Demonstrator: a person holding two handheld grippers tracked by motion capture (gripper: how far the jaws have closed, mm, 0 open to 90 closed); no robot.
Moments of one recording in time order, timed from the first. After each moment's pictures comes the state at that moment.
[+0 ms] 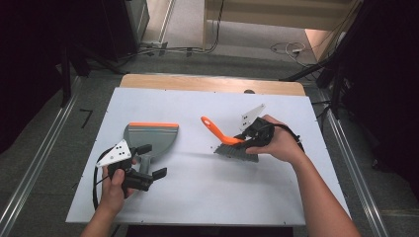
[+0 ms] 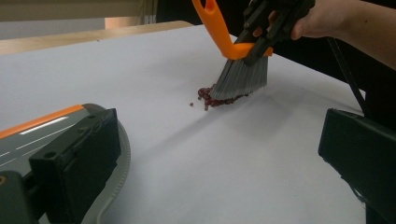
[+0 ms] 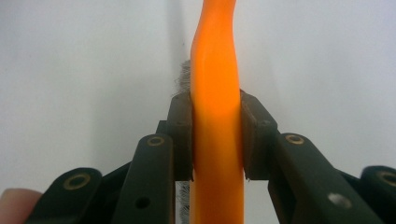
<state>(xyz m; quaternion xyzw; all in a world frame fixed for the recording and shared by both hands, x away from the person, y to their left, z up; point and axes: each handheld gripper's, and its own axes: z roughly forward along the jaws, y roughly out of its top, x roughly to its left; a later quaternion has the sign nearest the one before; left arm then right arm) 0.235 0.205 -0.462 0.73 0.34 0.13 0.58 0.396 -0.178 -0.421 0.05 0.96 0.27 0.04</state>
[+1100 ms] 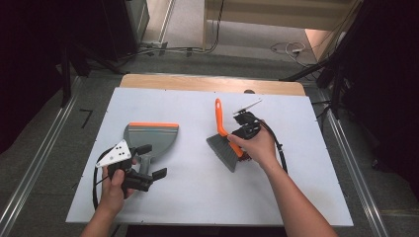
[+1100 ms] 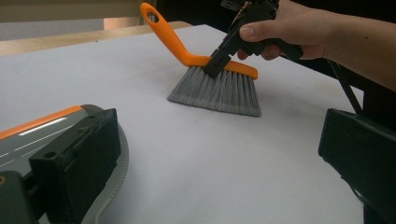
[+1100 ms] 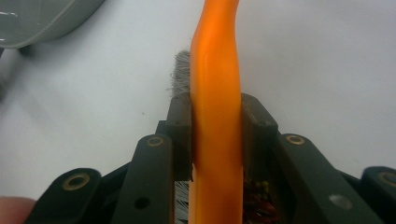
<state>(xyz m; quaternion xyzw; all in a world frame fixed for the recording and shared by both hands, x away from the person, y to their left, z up) 0.234 0.205 -0.461 0.73 0.33 0.13 0.58 0.417 -0.151 -0.451 0.44 0.86 0.26 -0.07</state>
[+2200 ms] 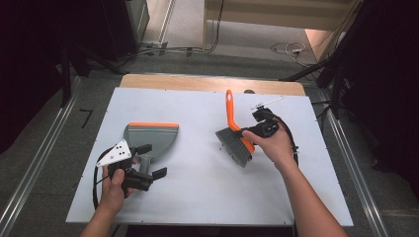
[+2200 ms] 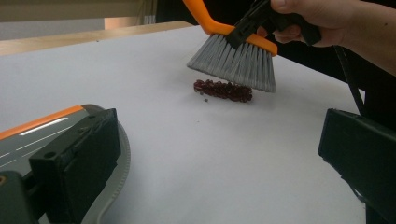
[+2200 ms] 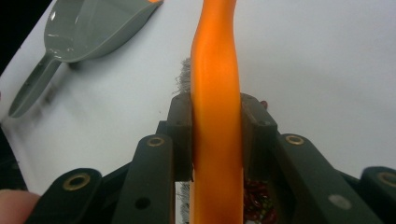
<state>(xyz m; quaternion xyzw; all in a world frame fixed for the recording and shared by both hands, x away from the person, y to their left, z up) 0.236 0.205 -0.461 0.73 0.34 0.13 0.58 0.405 -0.192 -0.419 0.41 0.84 0.34 -0.06</state>
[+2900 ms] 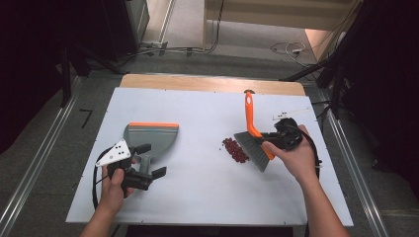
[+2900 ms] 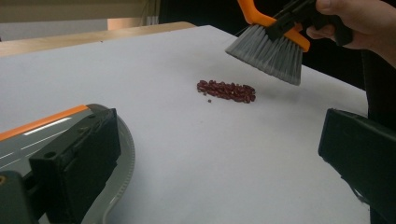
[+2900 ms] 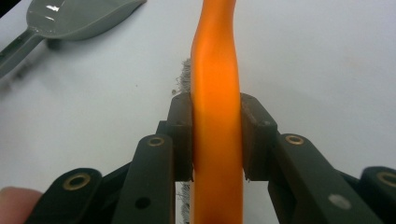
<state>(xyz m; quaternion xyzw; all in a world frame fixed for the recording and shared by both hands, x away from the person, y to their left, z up) 0.236 0.207 -0.462 0.73 0.34 0.13 0.58 0.359 -0.244 -0.405 0.39 0.85 0.36 0.04</state>
